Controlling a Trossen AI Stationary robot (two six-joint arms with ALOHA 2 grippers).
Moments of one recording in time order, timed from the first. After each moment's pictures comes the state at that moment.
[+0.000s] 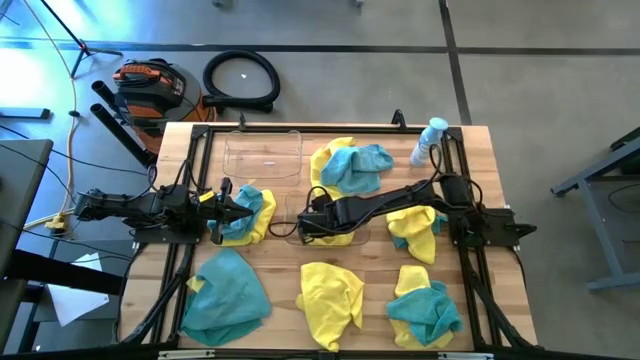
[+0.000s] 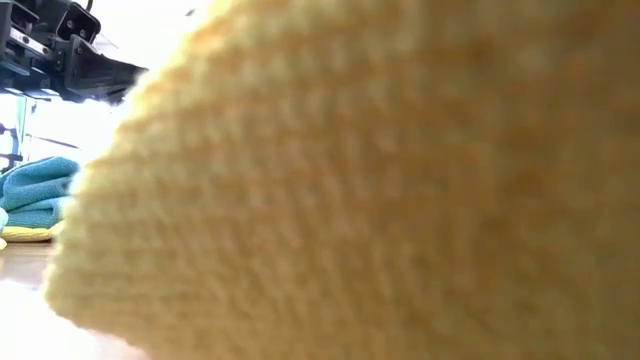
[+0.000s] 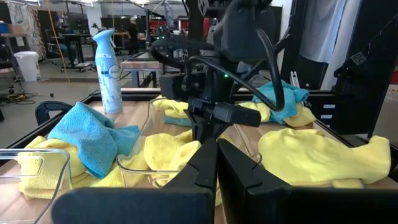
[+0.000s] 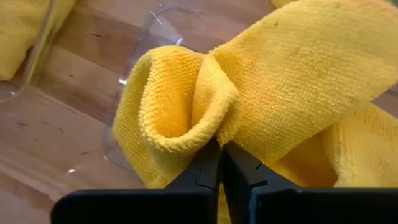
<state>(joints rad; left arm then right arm) -0.07 0.03 0.01 0.01 -0.04 0.00 0.12 2.13 1.70 -0.84 0.25 1.25</state>
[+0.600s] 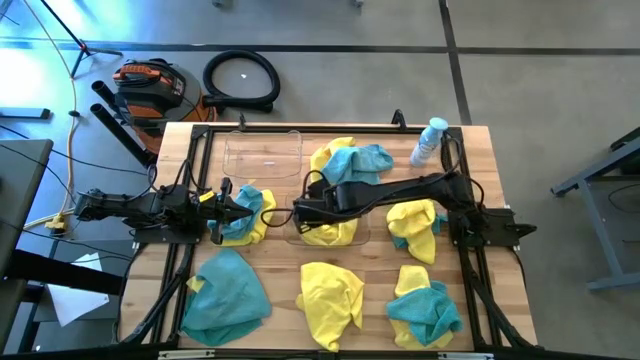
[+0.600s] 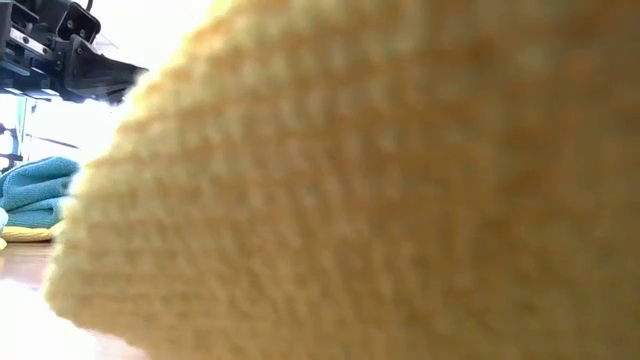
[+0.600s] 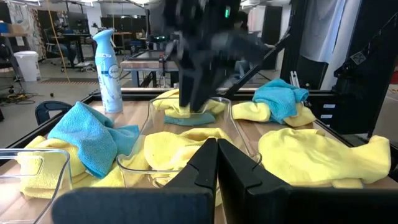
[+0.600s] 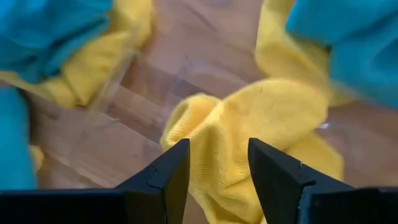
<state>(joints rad) -0.07 0.03 0.01 0.01 -0.04 0.00 0.13 2.11 2.02 -1.16 0.32 1.18</state>
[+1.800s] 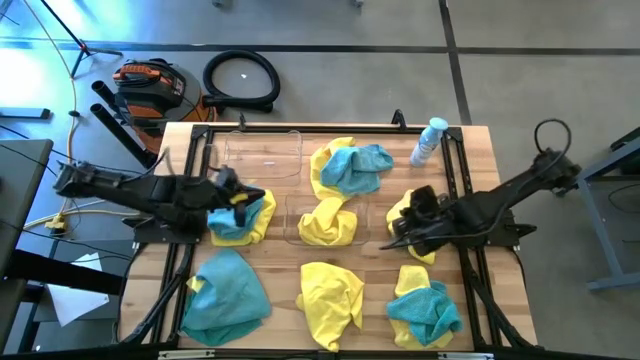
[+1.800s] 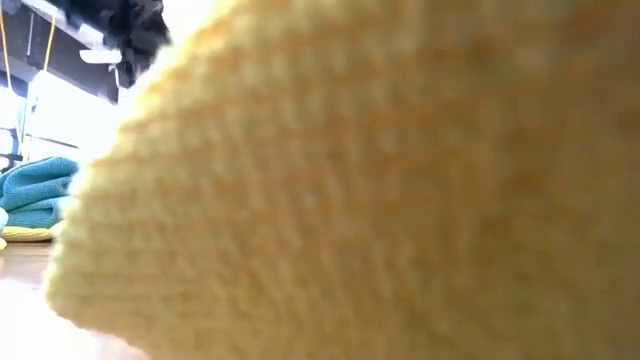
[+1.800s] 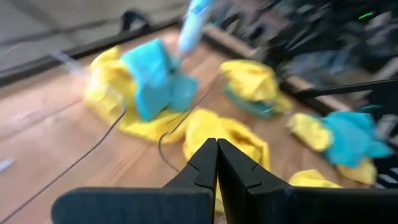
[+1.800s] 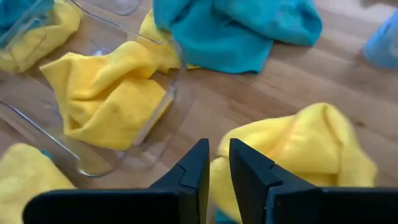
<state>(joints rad) -0.17 0.72 0.59 -0.32 -0.47 -0.60 0.47 1.16 1.00 -1.14 0.65 1.47</state>
